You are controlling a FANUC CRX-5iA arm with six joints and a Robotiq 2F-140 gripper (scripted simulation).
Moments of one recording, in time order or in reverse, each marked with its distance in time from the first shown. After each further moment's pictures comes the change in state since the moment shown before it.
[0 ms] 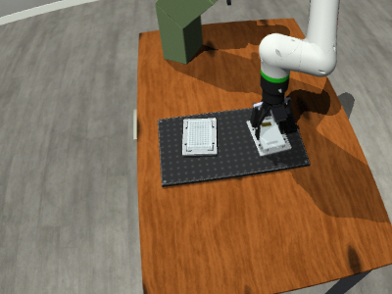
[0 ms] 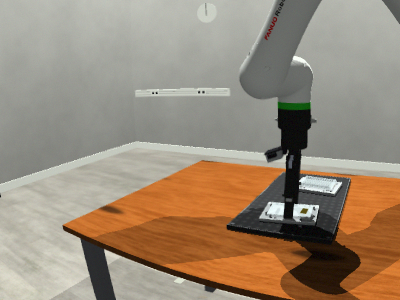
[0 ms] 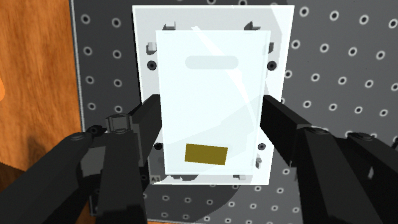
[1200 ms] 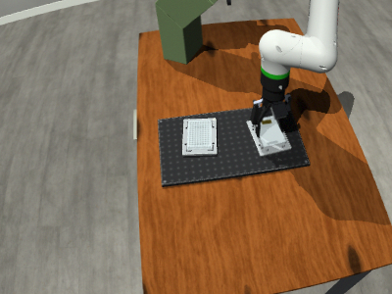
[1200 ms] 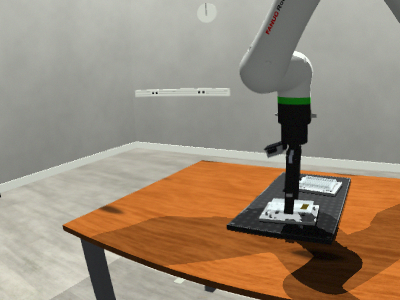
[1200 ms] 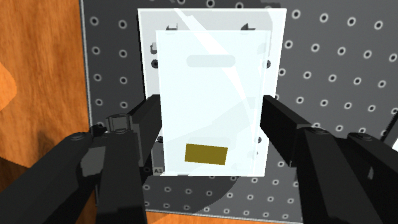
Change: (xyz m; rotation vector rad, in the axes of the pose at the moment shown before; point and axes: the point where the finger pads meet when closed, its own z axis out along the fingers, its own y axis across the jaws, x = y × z) arm 0.000 0.000 -0.014 0.000 0.000 0.000
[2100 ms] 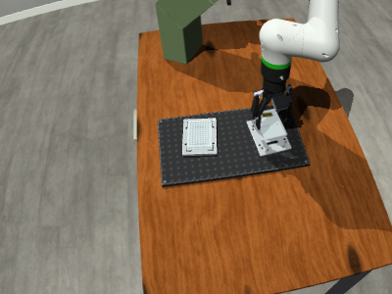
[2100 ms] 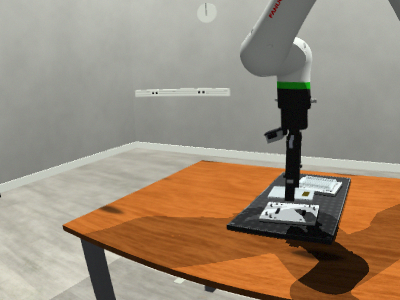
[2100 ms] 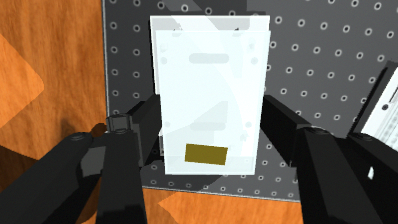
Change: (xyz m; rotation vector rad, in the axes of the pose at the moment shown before) arm 0.000 0.000 -0.040 0.000 0.000 0.000
